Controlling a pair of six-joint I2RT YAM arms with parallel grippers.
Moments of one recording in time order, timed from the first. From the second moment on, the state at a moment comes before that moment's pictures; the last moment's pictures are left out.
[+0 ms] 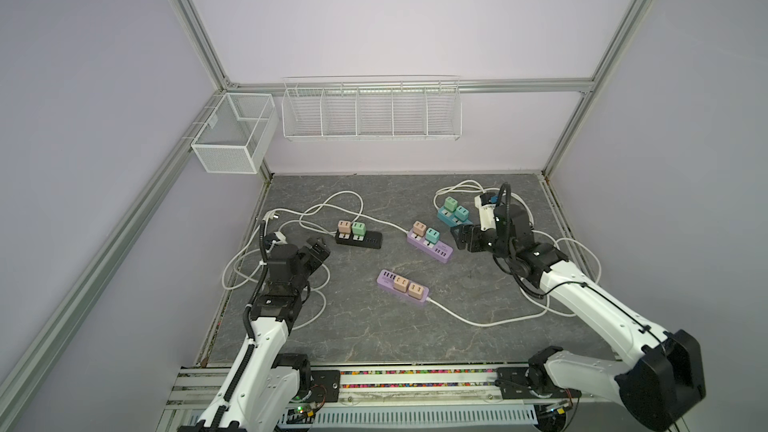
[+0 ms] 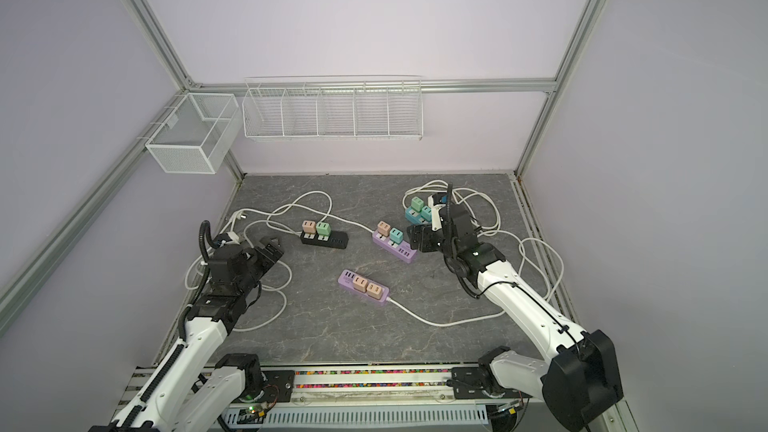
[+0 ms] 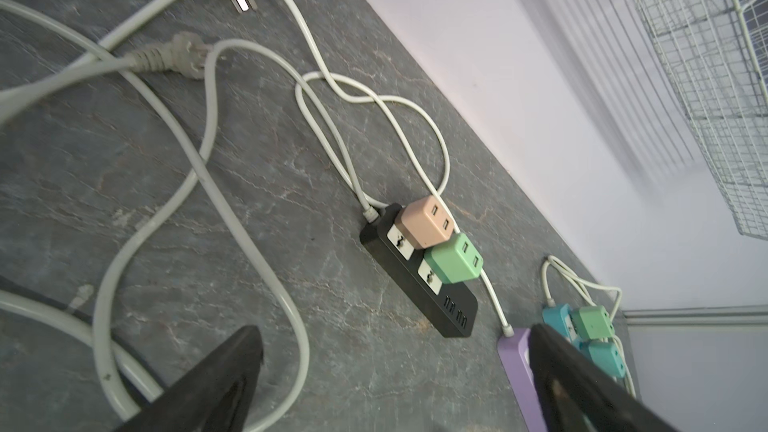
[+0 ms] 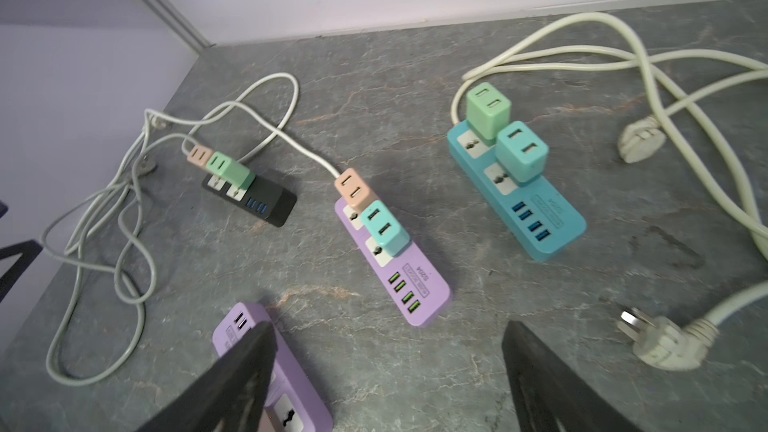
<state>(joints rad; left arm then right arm) -0.12 0.83 0.49 -0.15 0.00 -0.82 0.50 1.23 0.94 -0.31 -0.06 0.32</state>
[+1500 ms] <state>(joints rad) -0.16 1.20 0.55 0.03 0.15 -1.00 0.76 2.23 1.74 -0.38 -0.33 -0.12</state>
